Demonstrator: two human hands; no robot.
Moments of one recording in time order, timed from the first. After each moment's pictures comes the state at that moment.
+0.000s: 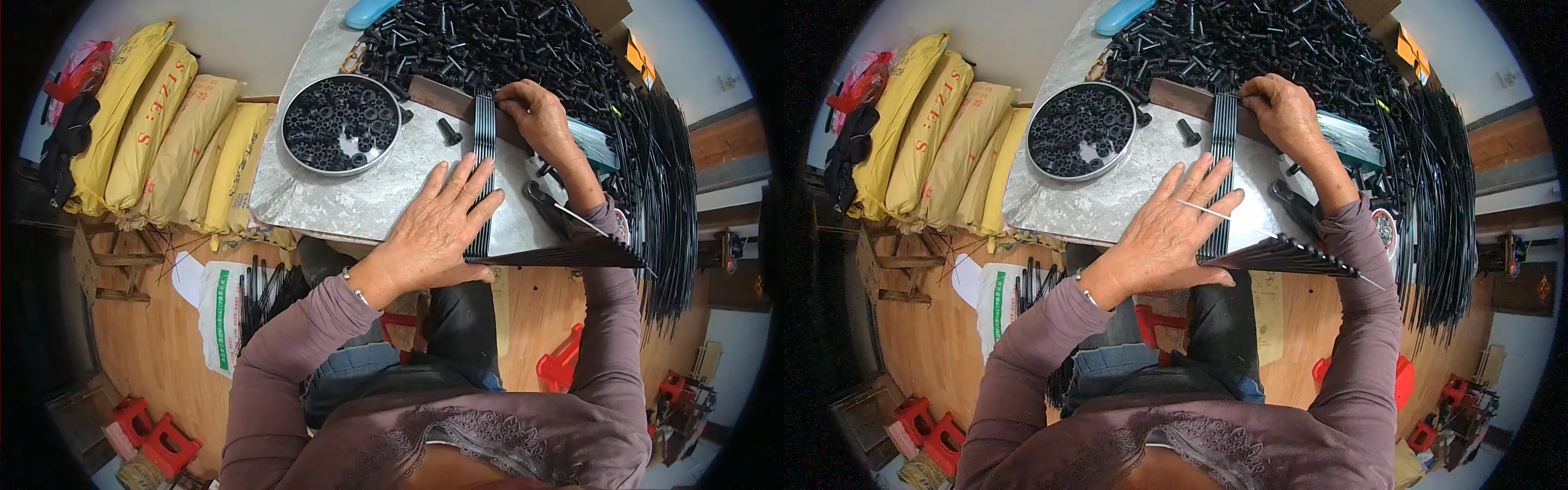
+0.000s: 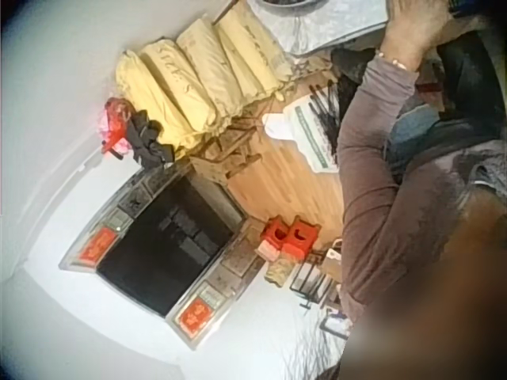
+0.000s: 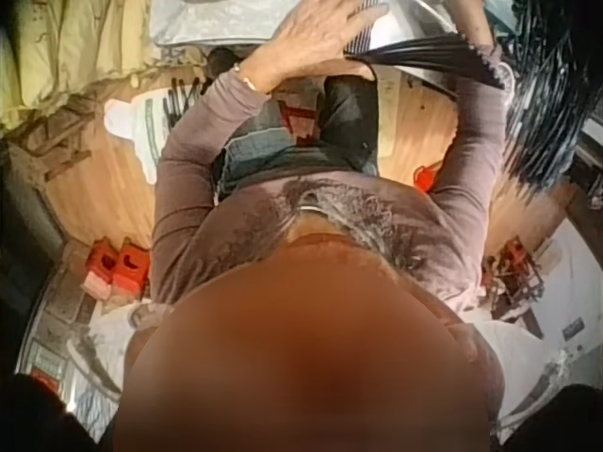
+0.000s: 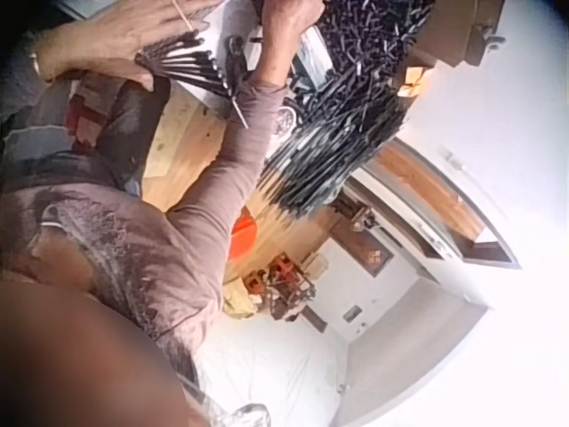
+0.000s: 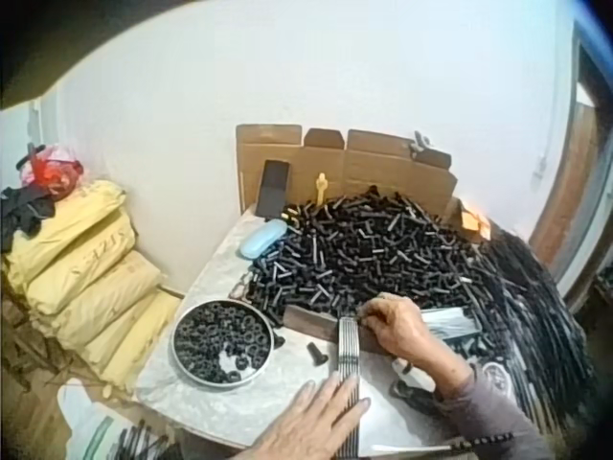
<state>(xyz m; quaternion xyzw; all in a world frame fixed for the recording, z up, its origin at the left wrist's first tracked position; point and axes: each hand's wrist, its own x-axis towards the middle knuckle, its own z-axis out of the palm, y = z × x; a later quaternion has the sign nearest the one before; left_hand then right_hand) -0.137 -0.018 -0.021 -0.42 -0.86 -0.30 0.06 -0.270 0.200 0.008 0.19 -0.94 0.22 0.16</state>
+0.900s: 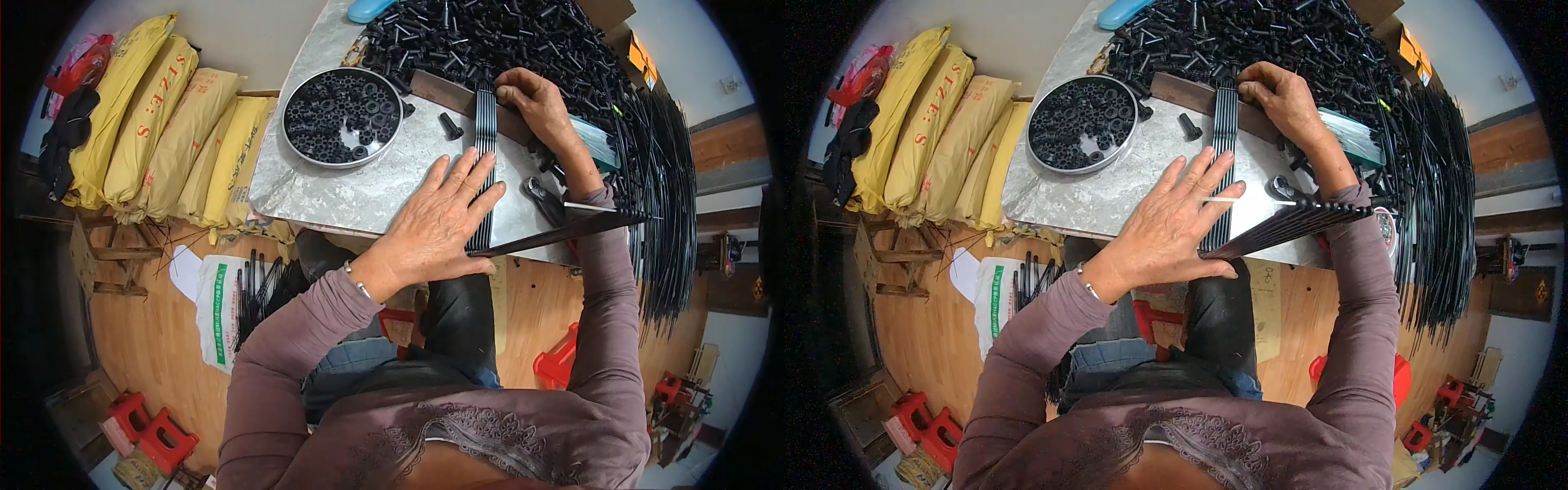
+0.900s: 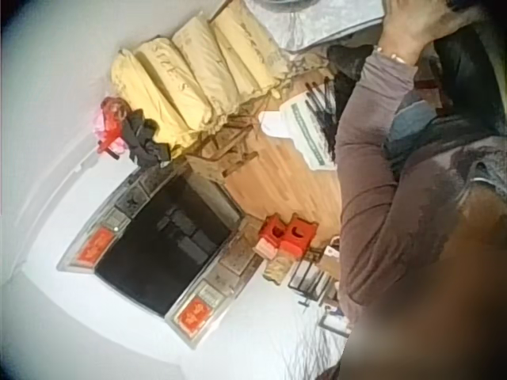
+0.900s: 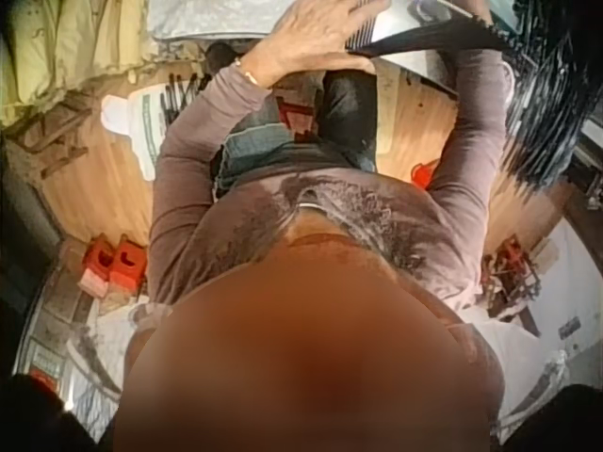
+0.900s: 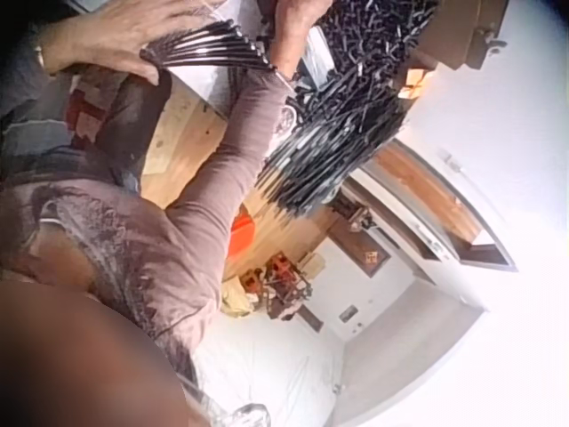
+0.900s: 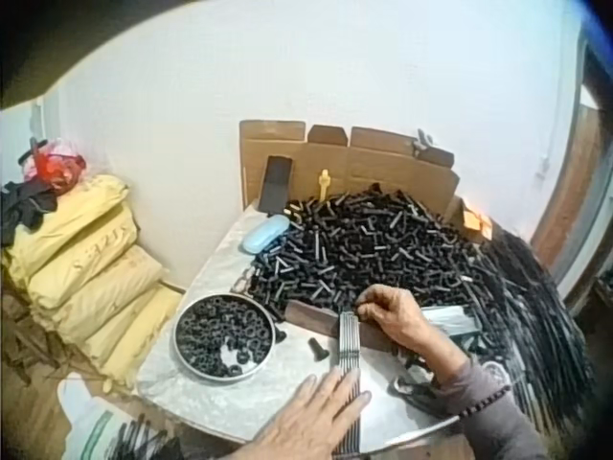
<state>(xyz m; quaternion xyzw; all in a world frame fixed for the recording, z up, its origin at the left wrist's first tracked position) -0.136 -0.017 -0.019 -0.41 -0.86 -0.31 0.06 -0.282 0.205 0.005 0.14 -0.88 0.45 0.01</state>
